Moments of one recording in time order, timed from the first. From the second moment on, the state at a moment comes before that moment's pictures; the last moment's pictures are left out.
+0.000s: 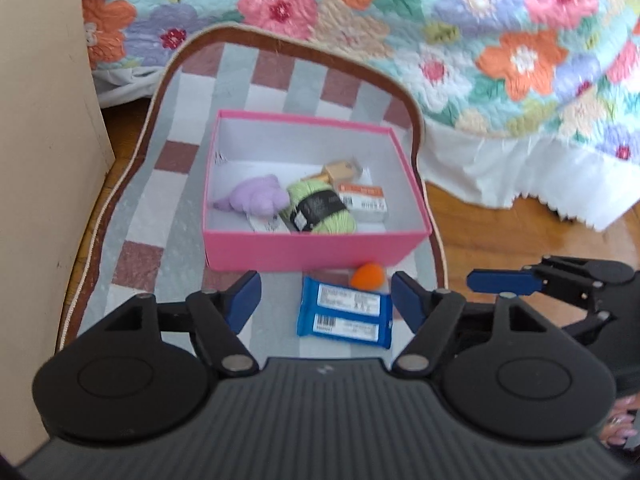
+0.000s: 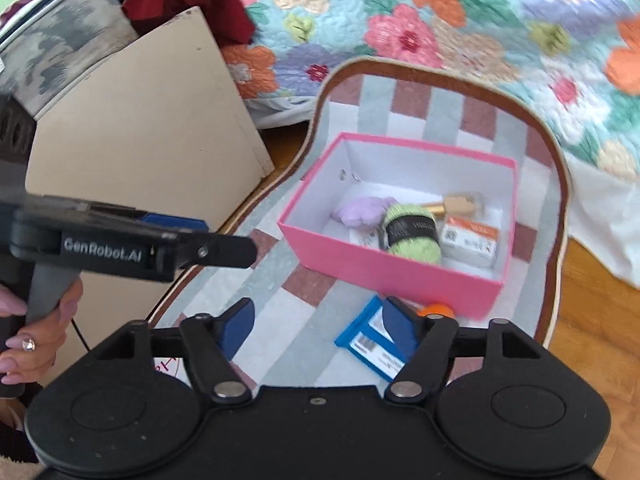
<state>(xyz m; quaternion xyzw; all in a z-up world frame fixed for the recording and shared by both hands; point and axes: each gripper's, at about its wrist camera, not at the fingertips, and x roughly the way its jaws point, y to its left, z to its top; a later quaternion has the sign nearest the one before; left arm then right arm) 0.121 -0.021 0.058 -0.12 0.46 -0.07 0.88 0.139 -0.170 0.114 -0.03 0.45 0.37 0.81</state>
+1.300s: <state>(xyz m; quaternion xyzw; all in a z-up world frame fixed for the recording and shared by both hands) 0.163 -0.056 -0.154 -0.22 0.51 -0.11 0.83 0.185 -0.239 -0.098 0.18 0.53 0.21 0.80</state>
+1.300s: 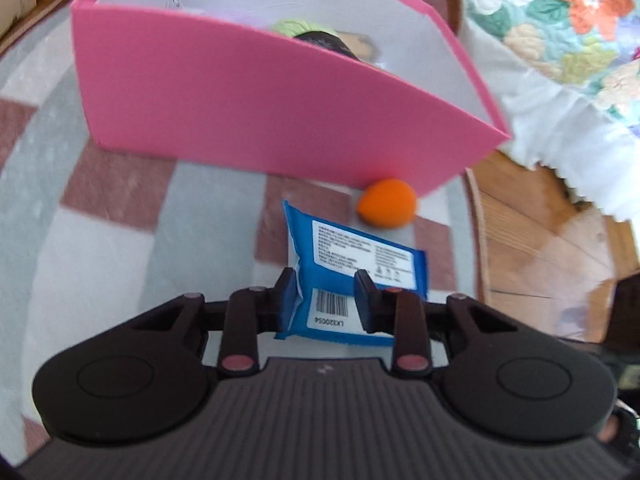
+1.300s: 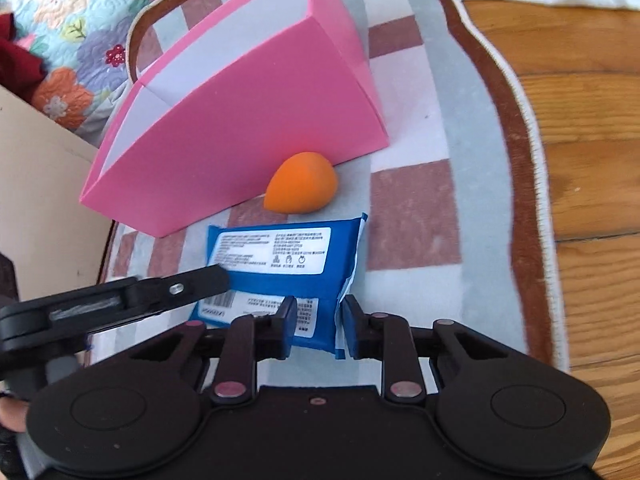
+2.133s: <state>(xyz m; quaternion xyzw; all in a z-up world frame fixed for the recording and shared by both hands) 0.113 -0.058 -0.090 -0.20 0.51 -0.07 0.83 0.139 -0.215 -0.028 0.08 0.49 0.25 0.83</state>
